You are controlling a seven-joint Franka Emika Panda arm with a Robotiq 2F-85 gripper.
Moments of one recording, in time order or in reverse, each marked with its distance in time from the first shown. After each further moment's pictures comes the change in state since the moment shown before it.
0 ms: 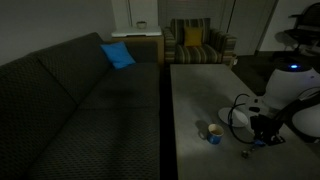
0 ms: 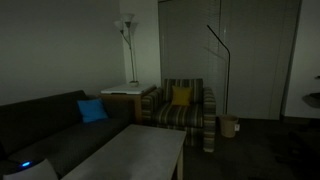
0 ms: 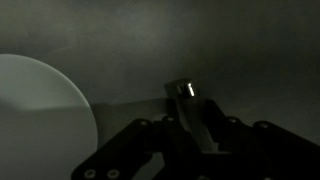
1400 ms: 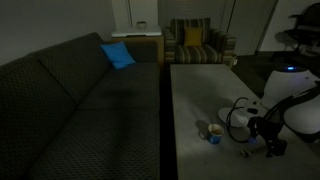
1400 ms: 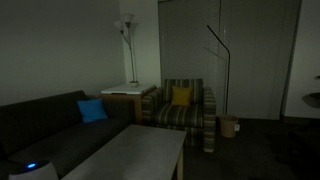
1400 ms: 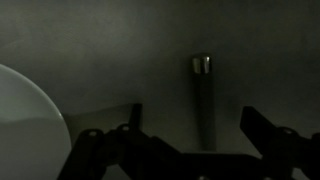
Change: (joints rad) arm -0.039 0.017 0.062 0.012 0.079 -0.069 -0.026
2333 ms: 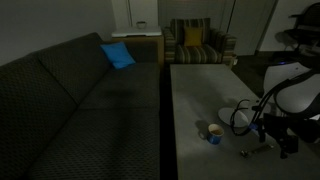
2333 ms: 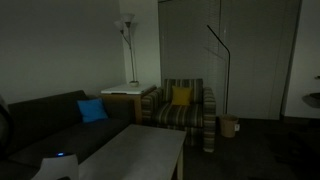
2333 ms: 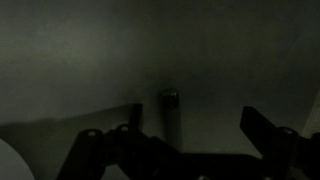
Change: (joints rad) arm -0.091 0.006 0.065 0.101 0.036 -0.326 -0.154
